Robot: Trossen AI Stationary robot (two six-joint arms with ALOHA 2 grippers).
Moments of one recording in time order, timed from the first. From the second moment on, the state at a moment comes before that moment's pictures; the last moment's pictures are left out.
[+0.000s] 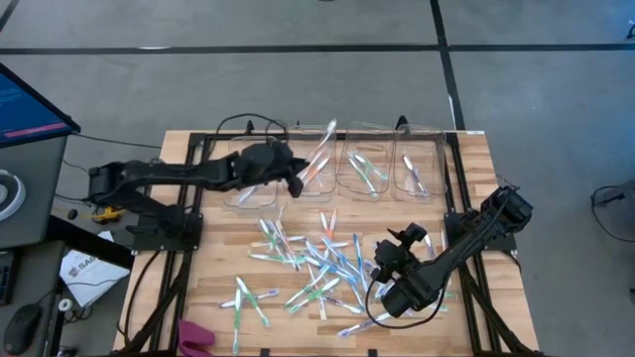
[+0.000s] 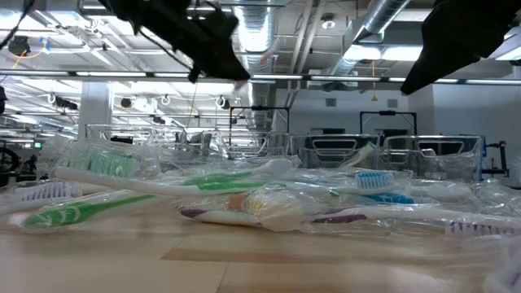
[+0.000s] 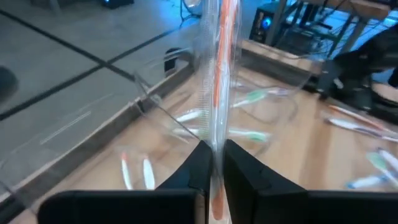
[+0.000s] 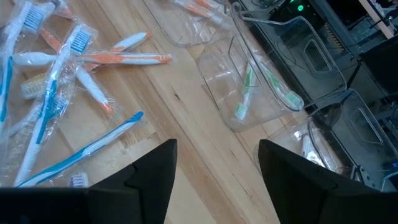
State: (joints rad) left arm 0.25 1.37 0.89 0.09 -0.26 -0.20; right arm 0.70 1.79 1.28 -1.40 0.92 1.33
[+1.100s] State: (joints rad) left arm 0.35 1.51 0.82 0.11 -0.24 -0.32; right arm 0.70 1.79 1.28 -1.38 0.92 1.33
